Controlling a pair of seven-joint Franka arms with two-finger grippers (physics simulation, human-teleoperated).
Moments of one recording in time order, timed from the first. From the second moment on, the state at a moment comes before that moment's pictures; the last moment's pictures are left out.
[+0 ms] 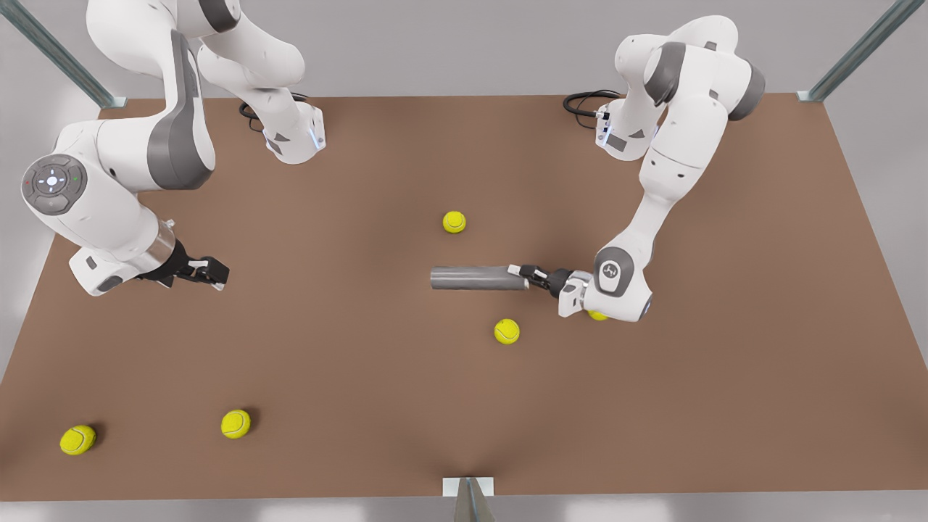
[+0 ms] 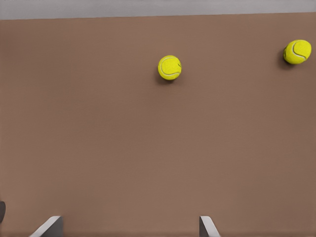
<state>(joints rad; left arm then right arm) -0.17 0.68 -0.19 -1.84 -1.11 1.89 0.66 -0.03 0.24 0.15 -1.35 -0.08 1.59 0.17</state>
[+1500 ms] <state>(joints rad) -0.17 0.56 -0.17 -1.84 -0.99 1.78 0.47 -0.05 0.24 0.15 -1.35 -0.08 1.59 0.17</state>
